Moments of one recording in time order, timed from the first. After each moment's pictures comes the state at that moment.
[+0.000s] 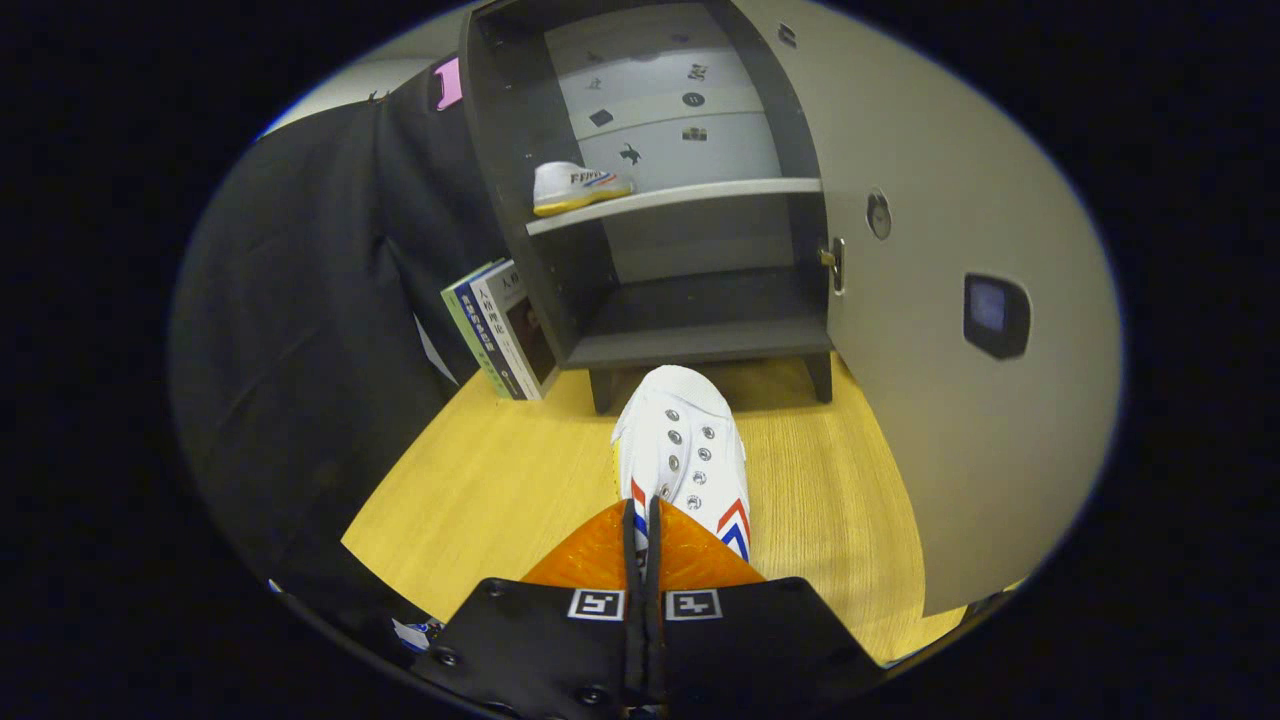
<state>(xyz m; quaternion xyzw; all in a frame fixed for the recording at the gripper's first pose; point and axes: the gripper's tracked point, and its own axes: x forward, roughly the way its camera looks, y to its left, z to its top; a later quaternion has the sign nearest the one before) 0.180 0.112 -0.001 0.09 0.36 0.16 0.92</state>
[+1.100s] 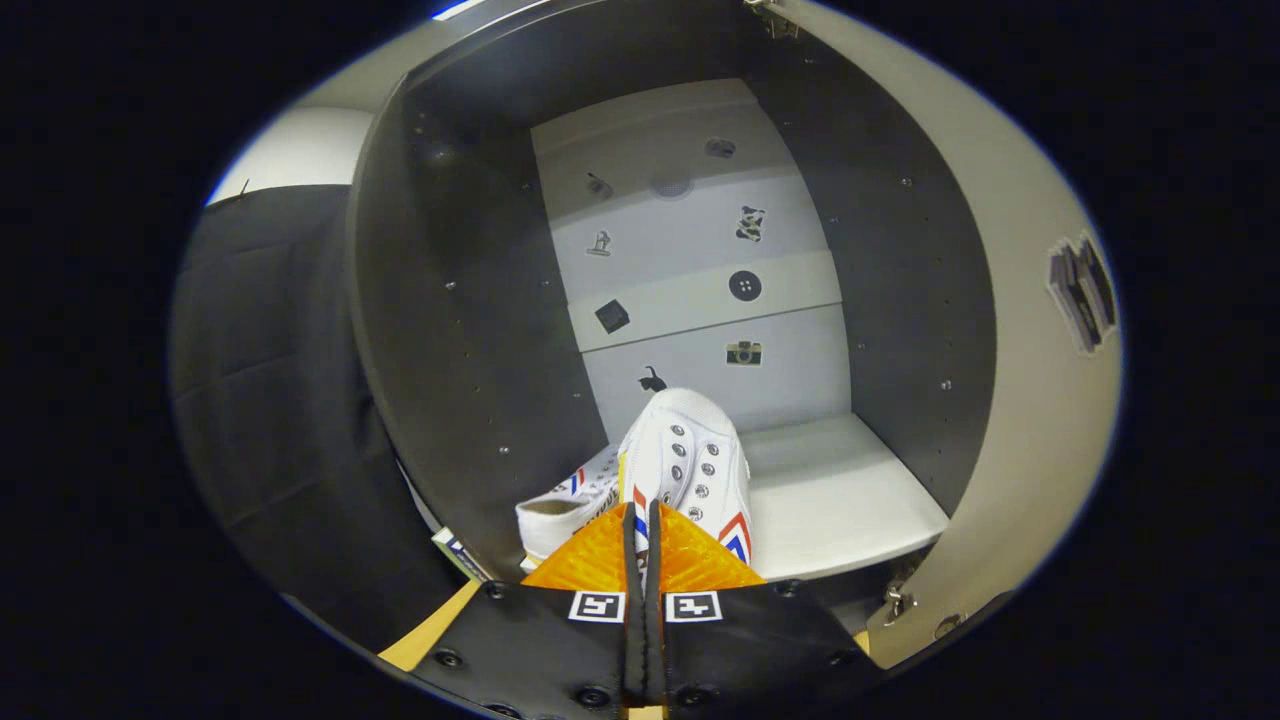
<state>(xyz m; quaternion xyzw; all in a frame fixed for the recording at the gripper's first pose) 0.473 0.139 0.165 0.13 0.18 0.14 0.96</state>
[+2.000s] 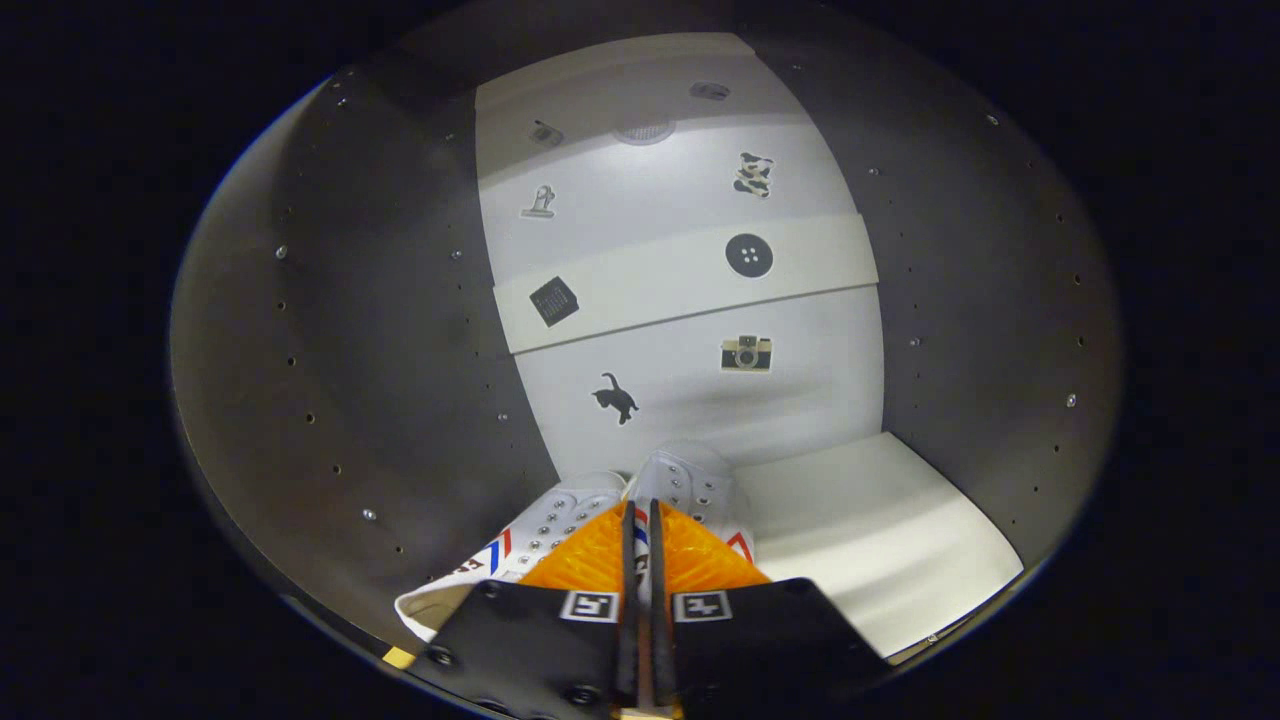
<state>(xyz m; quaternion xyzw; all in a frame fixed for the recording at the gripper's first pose) 0.575 0.160 0.125 0.11 0.19 0.10 0.97</state>
